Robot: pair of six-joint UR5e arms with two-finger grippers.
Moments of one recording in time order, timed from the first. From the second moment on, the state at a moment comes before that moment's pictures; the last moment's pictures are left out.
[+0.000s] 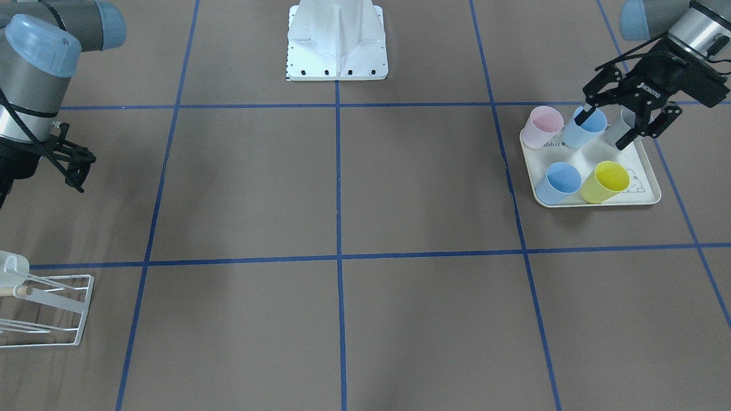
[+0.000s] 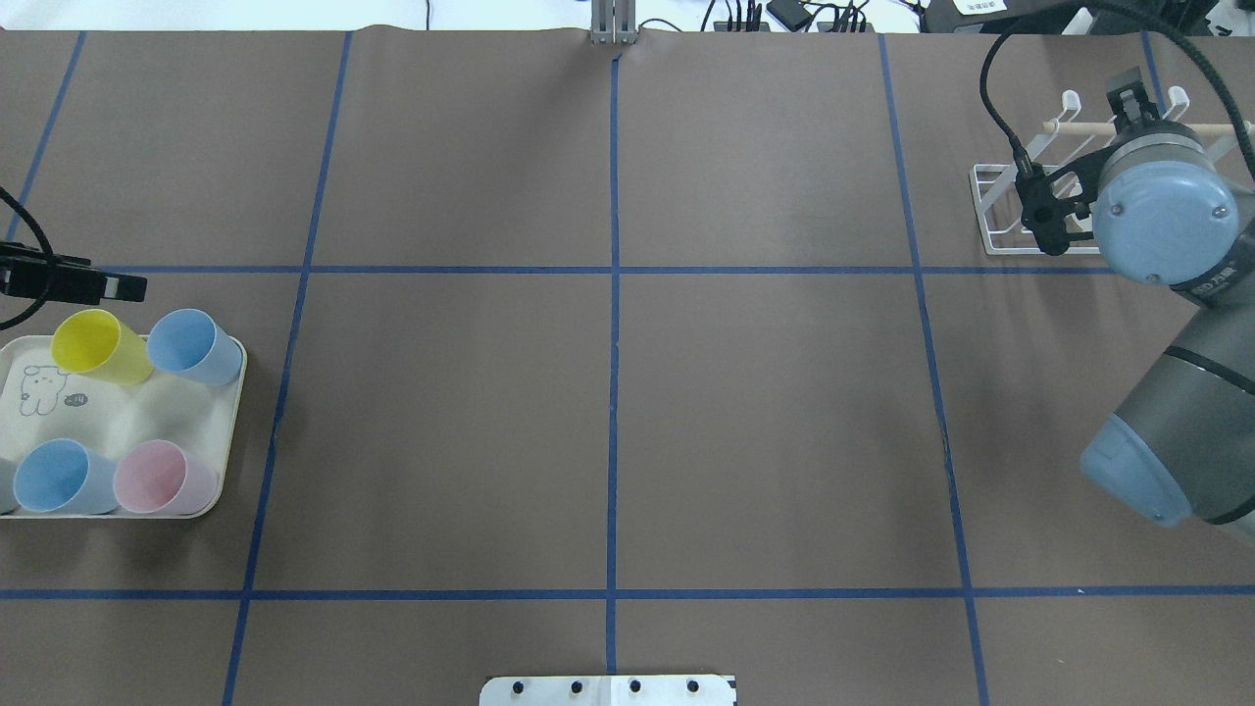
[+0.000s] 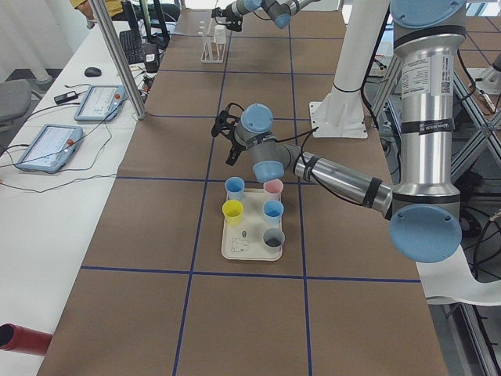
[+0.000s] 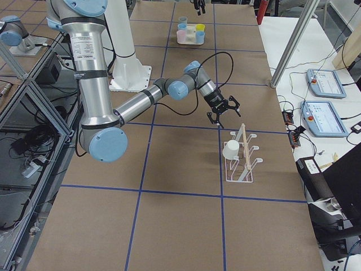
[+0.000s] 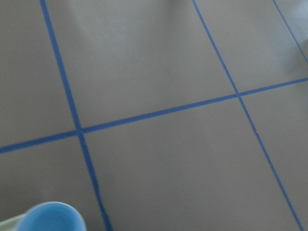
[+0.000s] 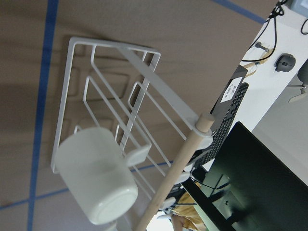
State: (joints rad) left arm -1.09 -1.45 -1.93 -2.45 -2.21 -0.70; right arm 0.83 -1.43 1.98 -1.52 1.19 -0.76
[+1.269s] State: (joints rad) left arm -1.09 -1.41 -1.79 -2.57 -2.01 -0.55; right arm 0.80 -1.42 2.16 -1.33 1.80 0.25
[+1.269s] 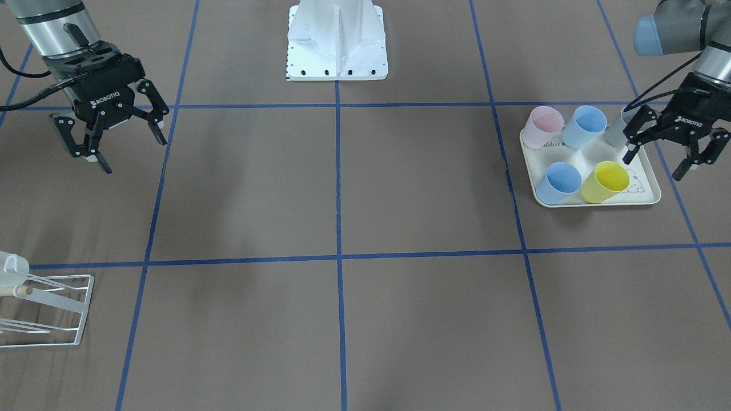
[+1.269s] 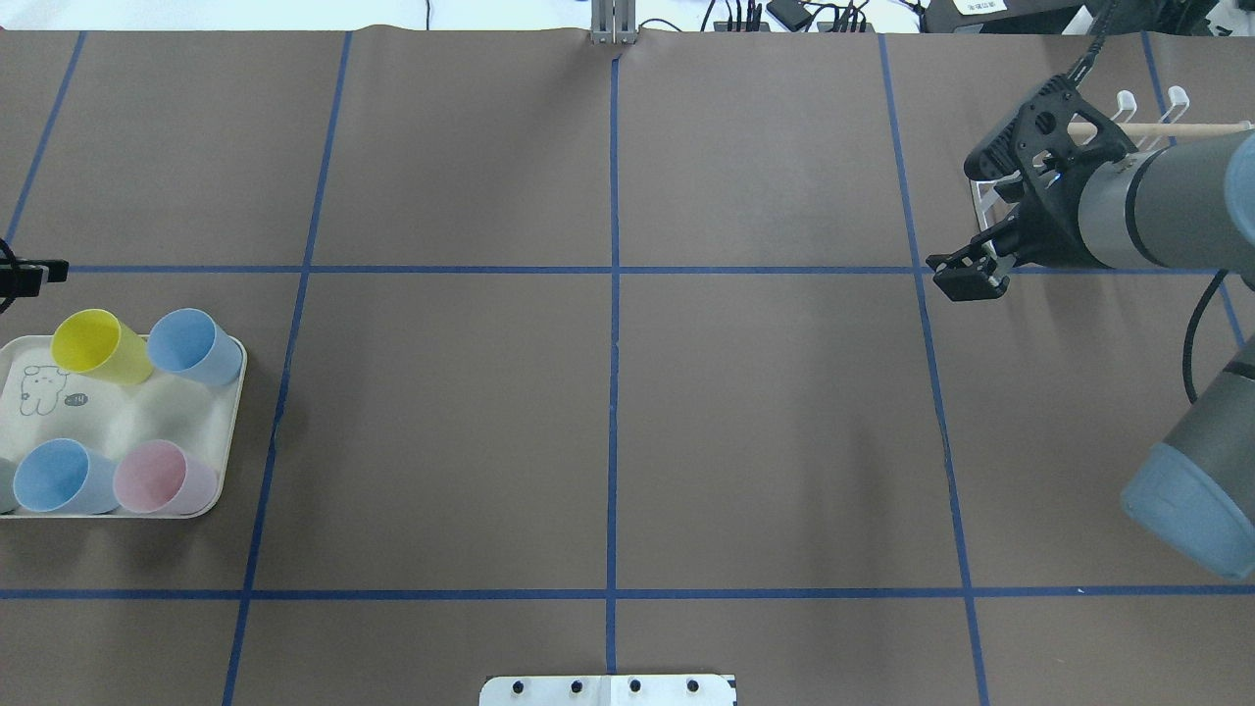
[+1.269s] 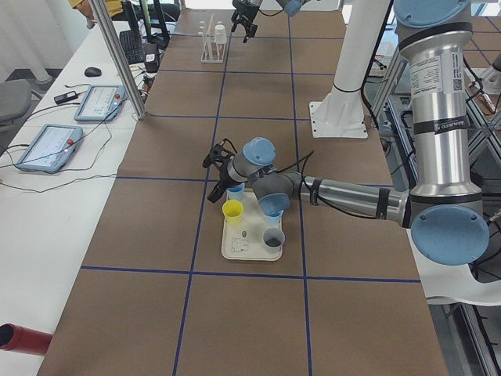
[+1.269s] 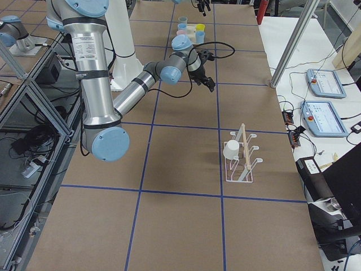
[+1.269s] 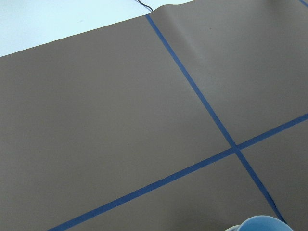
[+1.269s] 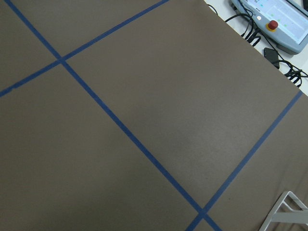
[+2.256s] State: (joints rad) left arm -0.93 -1.42 -1.57 -2.75 -1.92 -0.60; right arm 0.77 -1.42 2.16 -1.33 1.82 0.25
